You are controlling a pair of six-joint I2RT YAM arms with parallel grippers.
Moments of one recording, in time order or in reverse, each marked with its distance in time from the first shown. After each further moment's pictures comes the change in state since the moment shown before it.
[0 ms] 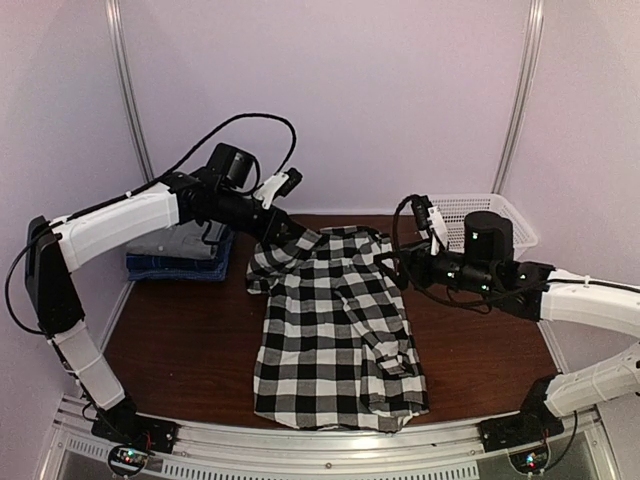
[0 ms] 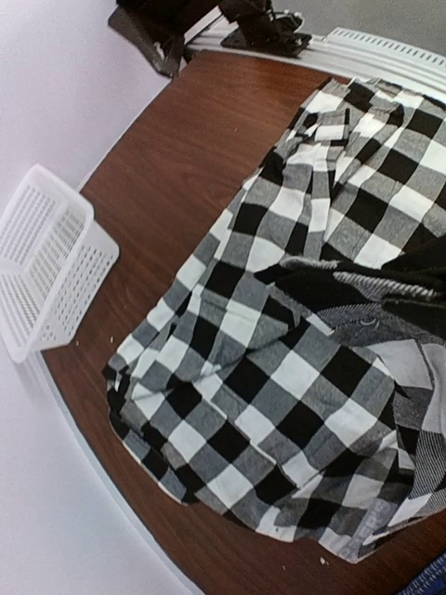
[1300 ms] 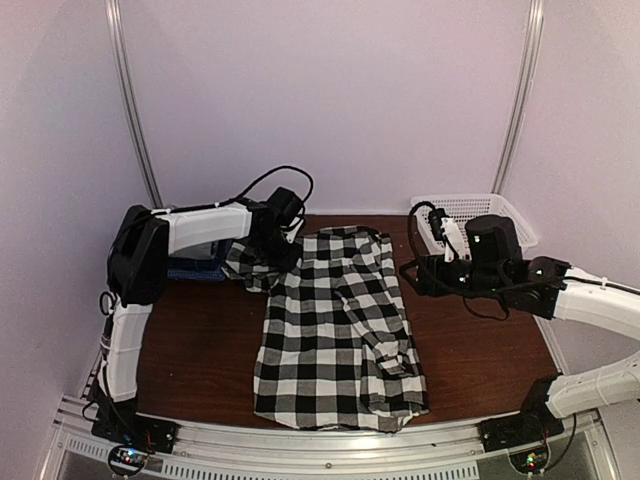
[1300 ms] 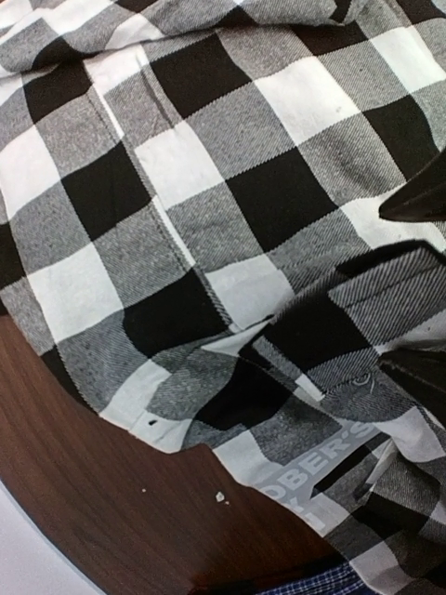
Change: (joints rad) left arm 0.000 0.525 0.291 -0.135 -0.506 -0.132; right arm 0.000 -0.056 0.053 -0.340 0.164 0.126
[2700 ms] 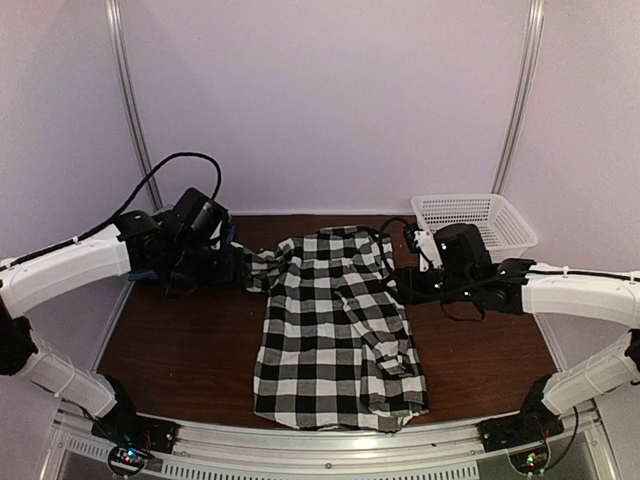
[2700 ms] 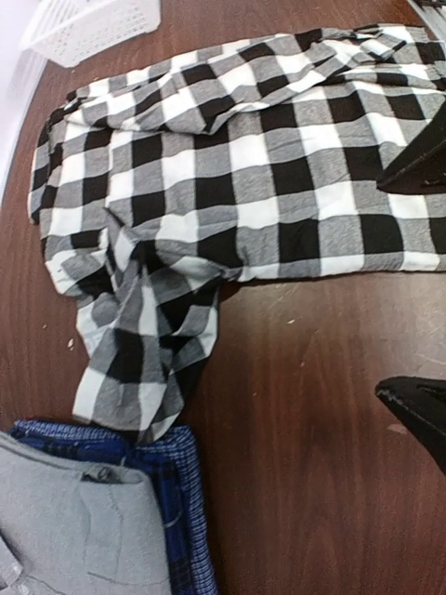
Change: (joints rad) left arm -0.114 -0.895 -0.705 -0.040 -0.077 -0.494; right arm 0.000 0.209 0.001 0.107 -0.064 0.022
